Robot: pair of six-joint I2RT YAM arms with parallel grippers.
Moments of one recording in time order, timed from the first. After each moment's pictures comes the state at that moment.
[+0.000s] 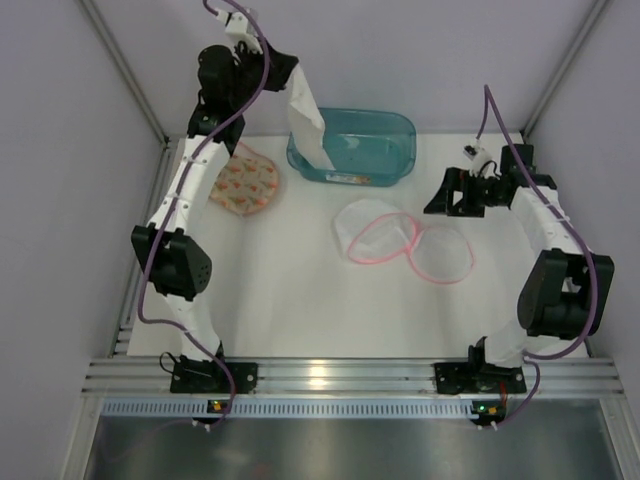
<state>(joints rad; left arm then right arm) -0.23 1.94 2.05 0.03 0.36 -0.33 -0.11 1.58 1.25 -0.68 -0.74 -0.03</state>
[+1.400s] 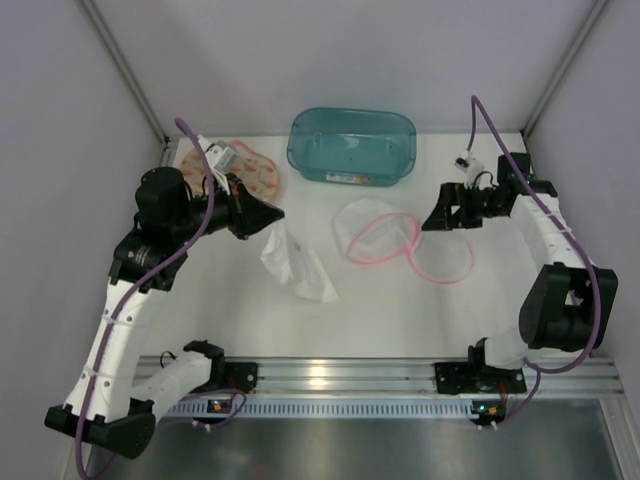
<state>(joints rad) -0.28 0.94 1.24 -0.56 0.71 -0.31 -0.08 1.49 1.19 -0.82 -0.79 -0.19</state>
